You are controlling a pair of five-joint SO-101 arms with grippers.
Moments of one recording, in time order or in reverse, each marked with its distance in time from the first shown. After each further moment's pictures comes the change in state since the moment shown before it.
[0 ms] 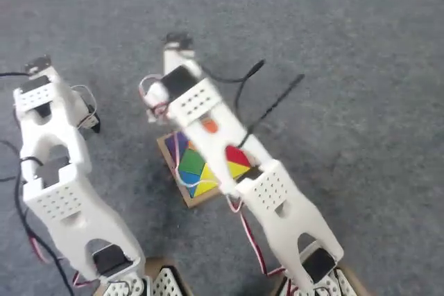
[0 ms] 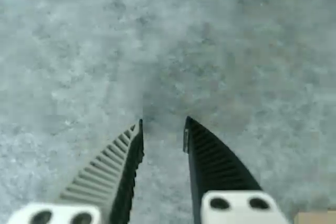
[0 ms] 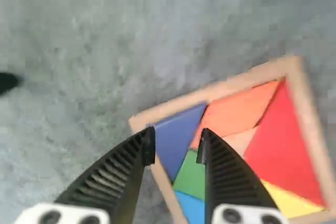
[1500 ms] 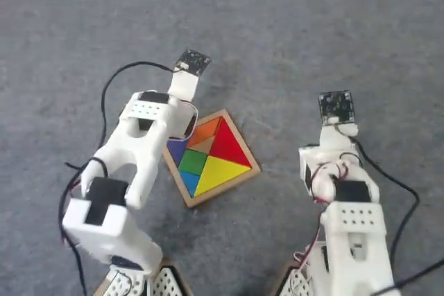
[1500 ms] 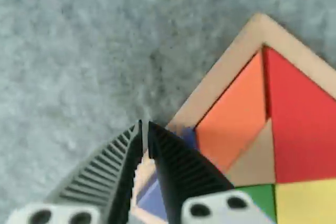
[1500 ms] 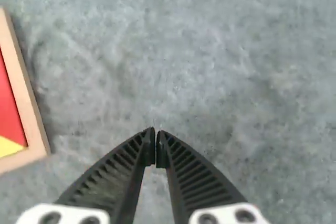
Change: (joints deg) left arm 34.4 -18.5 29.6 -22.1 -21.5; right arm 41.6 -110.6 147.8 -58.0 46.1
